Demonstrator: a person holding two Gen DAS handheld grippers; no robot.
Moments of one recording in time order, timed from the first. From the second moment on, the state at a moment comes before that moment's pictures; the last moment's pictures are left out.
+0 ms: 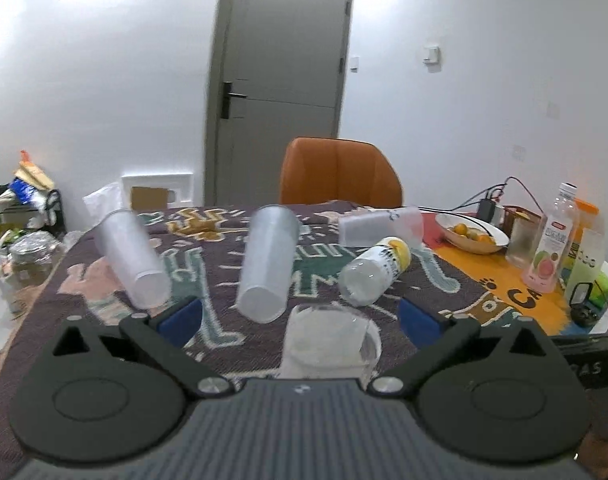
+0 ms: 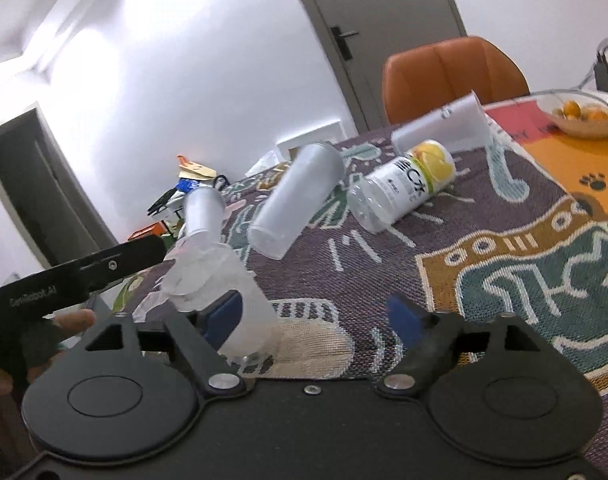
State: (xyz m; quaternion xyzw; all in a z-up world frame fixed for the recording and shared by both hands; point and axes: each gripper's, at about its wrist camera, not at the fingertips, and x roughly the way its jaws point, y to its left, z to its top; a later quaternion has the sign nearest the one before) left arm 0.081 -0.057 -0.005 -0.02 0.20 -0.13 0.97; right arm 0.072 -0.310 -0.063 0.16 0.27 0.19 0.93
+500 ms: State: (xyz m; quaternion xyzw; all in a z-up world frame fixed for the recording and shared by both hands) left arm 0.028 -0.027 -0.006 -0.05 0.23 -0.08 0.97; right arm 0.028 -0.306 -0.044 0.14 0.24 0.22 0.93
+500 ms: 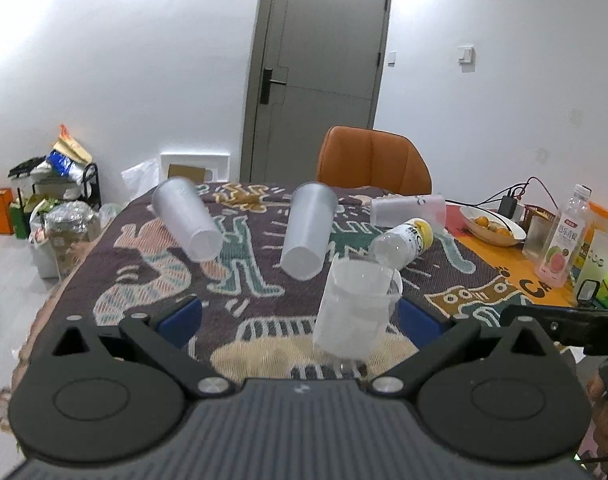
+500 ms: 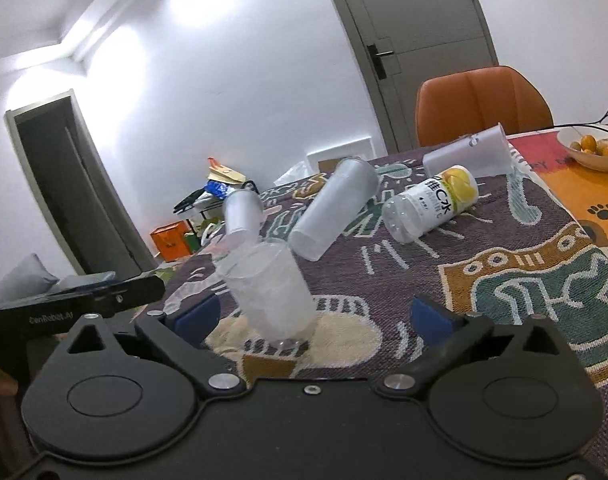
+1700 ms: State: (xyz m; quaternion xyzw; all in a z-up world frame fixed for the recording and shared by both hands) left arm -0.042 -0.006 -0.005 -0.04 0.26 -0.04 0.96; right arm -0.019 -0.291 -0.026 0.08 0.27 0.25 0.93
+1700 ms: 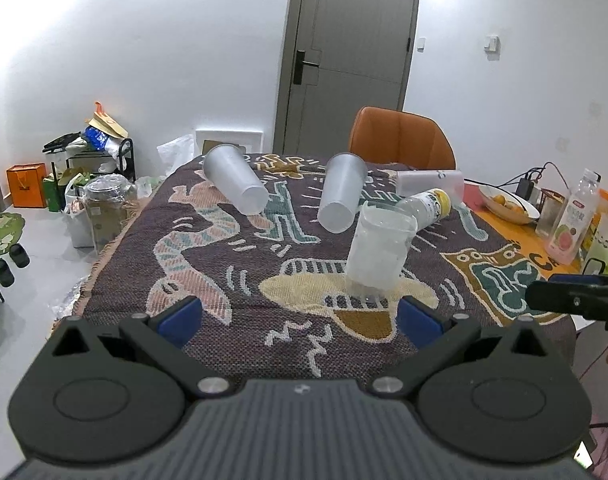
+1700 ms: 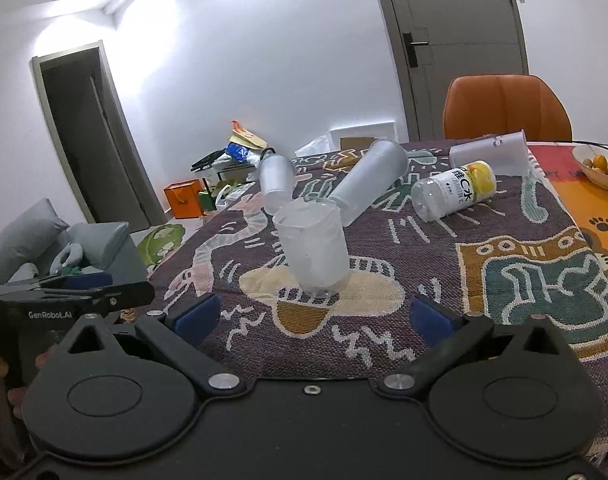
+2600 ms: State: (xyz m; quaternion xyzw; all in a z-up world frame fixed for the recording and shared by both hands) left arm -0.041 -0.009 -0.009 -0.05 0.26 -0.05 0.96; right arm -0.019 -0.292 -0.029 0.08 0.26 0.24 0.93
